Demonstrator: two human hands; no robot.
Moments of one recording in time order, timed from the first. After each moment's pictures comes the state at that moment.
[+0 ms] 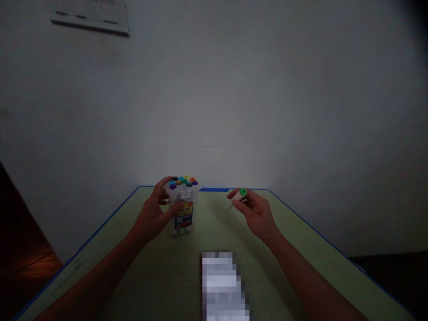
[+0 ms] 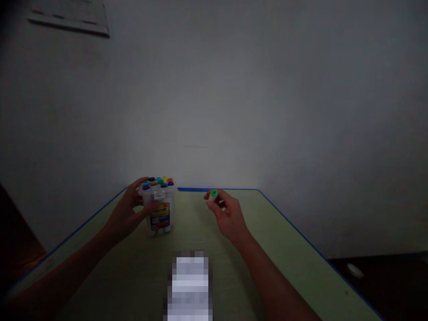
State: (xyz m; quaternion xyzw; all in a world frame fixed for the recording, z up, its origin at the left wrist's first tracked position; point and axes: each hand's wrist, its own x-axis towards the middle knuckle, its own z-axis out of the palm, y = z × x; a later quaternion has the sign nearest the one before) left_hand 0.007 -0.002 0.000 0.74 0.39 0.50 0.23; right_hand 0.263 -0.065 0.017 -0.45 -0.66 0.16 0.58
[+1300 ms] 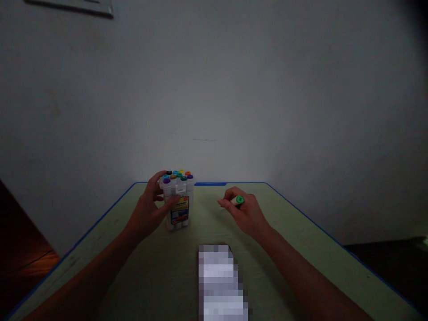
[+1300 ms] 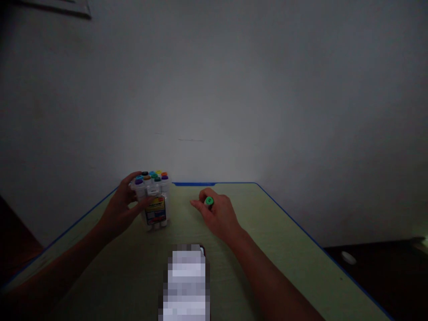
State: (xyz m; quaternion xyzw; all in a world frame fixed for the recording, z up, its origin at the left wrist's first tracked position) left_hand 0.011 -0.006 0.004 0.73 0.37 0.51 0.25; right_hand 0.255 -0.067 0.008 -0.50 -0.71 0.09 0.48
